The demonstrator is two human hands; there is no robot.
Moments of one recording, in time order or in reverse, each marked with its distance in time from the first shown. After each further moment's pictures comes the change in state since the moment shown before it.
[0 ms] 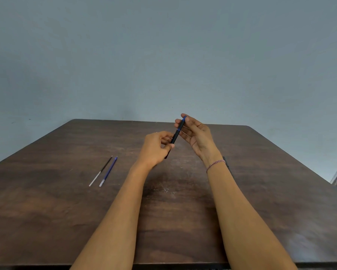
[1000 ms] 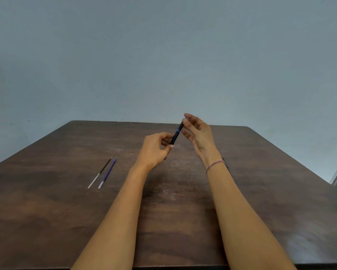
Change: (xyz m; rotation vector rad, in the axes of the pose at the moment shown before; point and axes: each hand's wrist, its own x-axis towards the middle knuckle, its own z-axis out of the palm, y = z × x) left_hand 0.002 -0.006 0.001 0.034 0.006 0.046; right_hand 0.002 -0.001 -0.001 -0.107 0.078 -0.104
